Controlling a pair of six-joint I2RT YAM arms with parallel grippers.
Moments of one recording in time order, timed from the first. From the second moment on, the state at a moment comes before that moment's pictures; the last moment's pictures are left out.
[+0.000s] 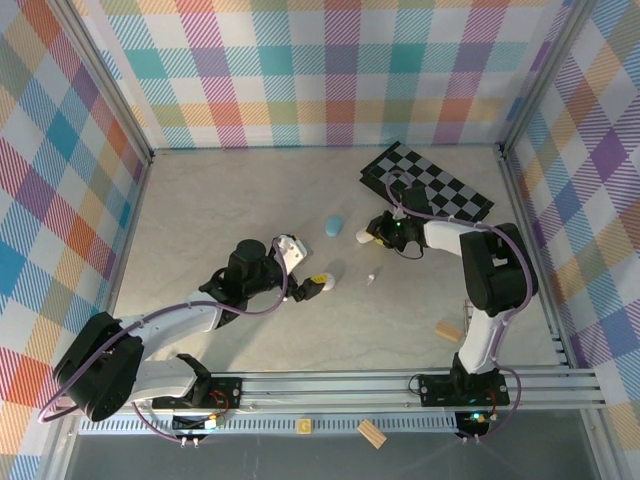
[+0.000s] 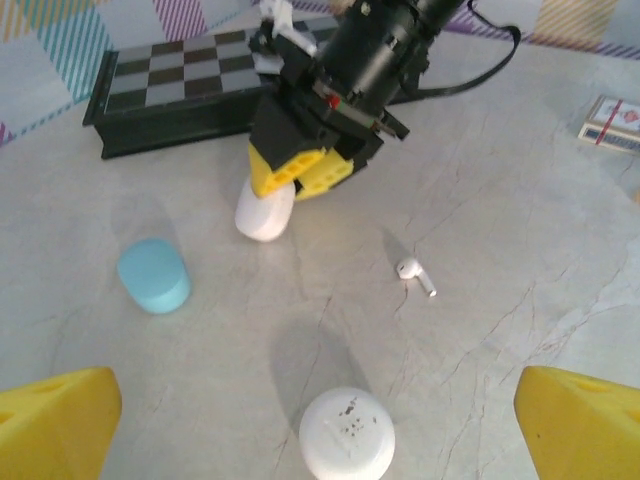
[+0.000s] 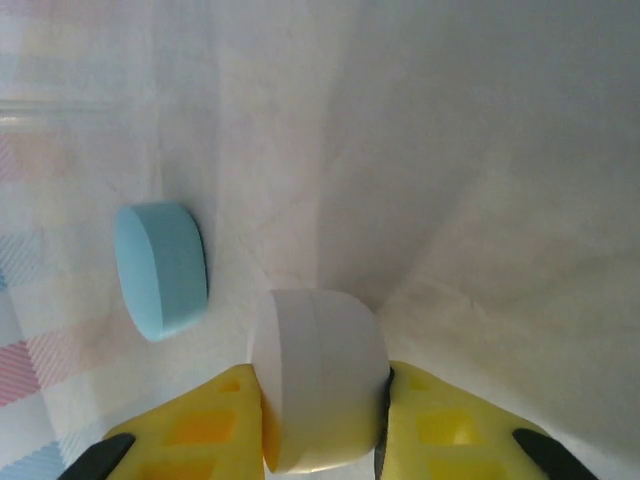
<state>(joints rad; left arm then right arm) -0.65 1.23 0.51 0.34 0.29 0.21 0.28 1.86 1.05 -0.11 -0.44 0.82</state>
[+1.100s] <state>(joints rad) -0.93 1.79 1.14 -0.46 -0.32 -0.54 0.28 1.55 0.90 -0.25 -0.21 0.64</state>
